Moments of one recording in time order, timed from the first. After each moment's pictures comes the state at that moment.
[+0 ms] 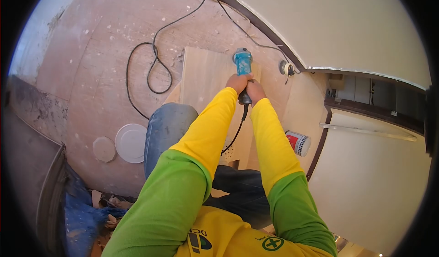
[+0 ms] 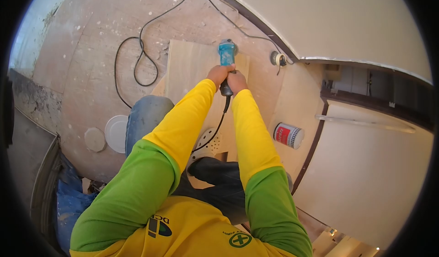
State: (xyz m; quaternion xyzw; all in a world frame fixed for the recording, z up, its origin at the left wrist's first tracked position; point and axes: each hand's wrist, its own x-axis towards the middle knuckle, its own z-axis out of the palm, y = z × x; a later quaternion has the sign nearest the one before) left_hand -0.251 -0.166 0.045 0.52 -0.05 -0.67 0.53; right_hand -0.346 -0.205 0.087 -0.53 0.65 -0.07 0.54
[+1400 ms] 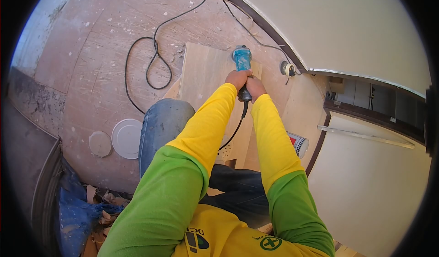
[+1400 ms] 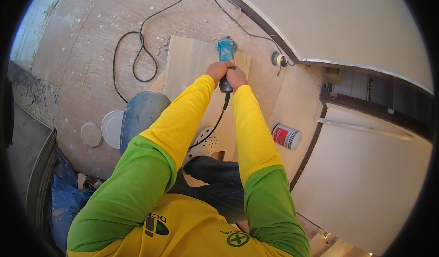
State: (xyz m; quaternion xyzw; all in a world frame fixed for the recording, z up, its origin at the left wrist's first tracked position) left_hand -0.251 -0.177 0.033 0.52 0.00 -0.67 0.53; right_hand -0.337 -0.216 0.088 -0.54 0.65 -0.02 0.54
